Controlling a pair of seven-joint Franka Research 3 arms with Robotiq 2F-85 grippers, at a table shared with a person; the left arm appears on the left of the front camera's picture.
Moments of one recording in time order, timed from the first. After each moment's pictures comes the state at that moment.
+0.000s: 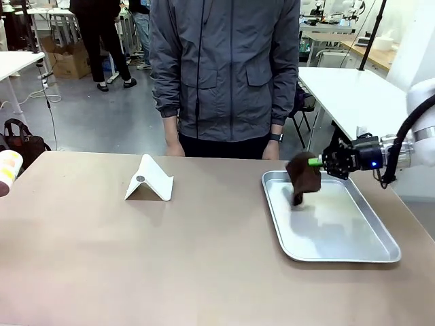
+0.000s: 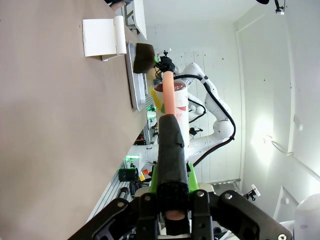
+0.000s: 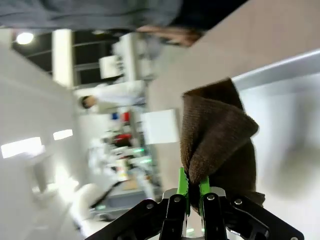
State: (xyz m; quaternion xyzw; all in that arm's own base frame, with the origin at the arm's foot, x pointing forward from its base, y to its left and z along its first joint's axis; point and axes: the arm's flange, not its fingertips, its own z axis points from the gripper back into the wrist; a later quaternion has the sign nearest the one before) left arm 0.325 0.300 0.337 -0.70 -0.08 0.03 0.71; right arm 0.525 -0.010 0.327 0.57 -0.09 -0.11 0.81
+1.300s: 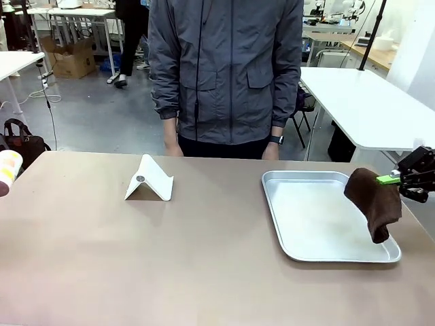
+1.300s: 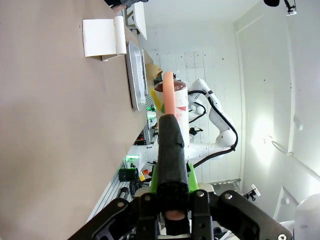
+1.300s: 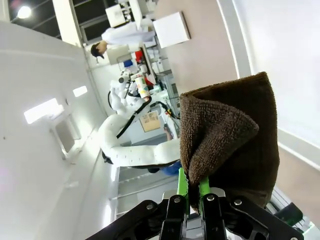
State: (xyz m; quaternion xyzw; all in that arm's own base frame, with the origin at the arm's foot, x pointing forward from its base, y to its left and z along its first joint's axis) left arm 0.325 0.300 0.338 -0.70 -0.08 0.03 0.71; right arm 0.395 -0.103 0.380 0.59 0.07 -0.07 0.80
